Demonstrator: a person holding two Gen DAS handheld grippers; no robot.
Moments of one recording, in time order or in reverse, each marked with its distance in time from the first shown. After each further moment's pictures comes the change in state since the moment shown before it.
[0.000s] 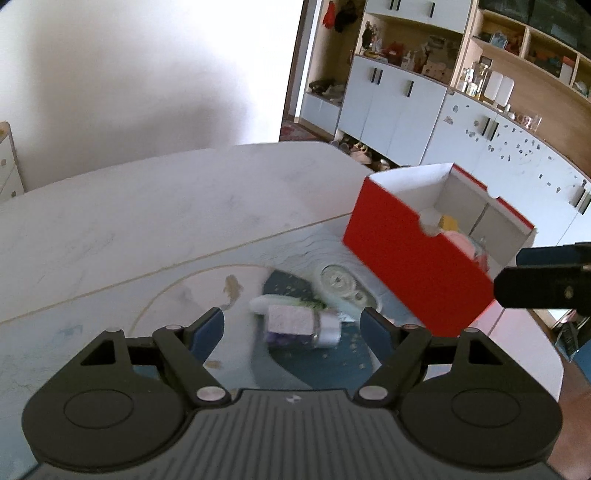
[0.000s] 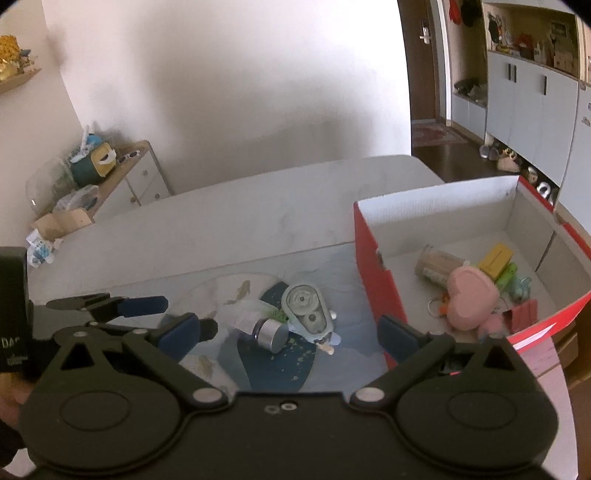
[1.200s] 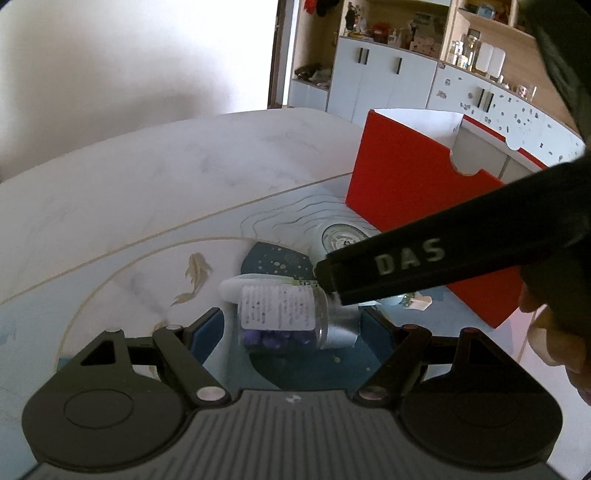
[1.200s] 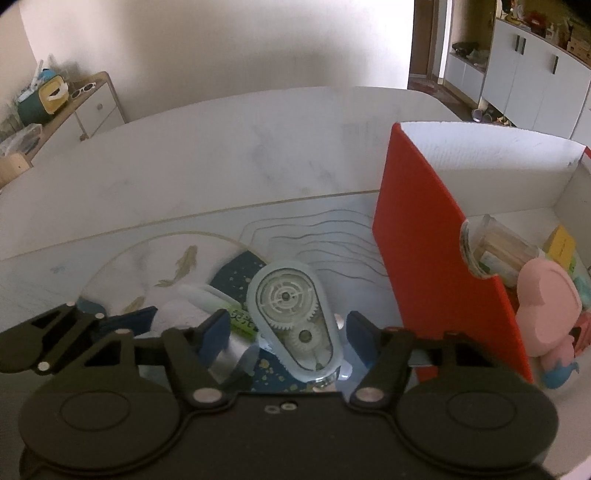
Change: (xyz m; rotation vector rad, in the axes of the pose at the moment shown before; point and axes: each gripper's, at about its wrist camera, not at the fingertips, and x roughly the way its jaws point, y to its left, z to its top) left arm 0.084 -0.011 -0.026 0.085 0.014 -0.004; right arm 0.134 0.008 0.004 -0.042 0.188 -0.115
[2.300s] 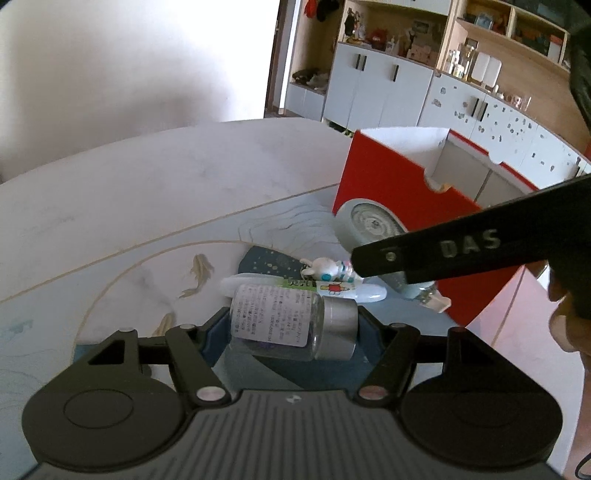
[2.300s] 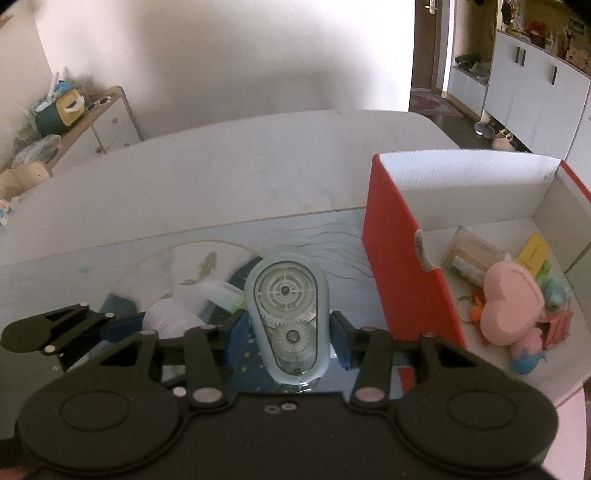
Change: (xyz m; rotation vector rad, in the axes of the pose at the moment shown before) left arm -0.038 0.000 0.004 -0.036 -0.003 -0.027; right arm -0.063 -0.012 -0.008 -0.159 -0.109 -0.099
